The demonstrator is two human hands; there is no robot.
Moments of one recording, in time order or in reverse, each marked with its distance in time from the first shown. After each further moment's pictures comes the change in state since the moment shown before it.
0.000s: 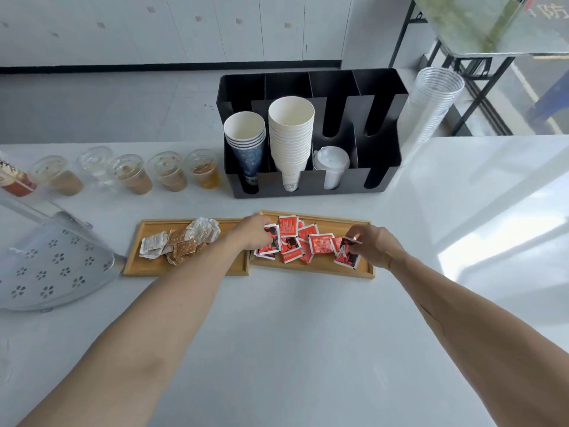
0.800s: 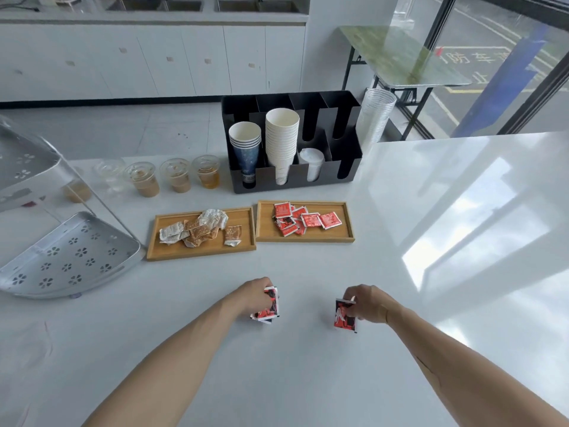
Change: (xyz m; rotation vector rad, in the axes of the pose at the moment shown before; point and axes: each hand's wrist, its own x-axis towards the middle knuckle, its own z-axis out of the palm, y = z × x) left_hand -0.171 -0.070 0.088 -0.037 -0.263 0.044; right_hand -0.207 -0.009 0.091 -0.025 -0.255 0.174
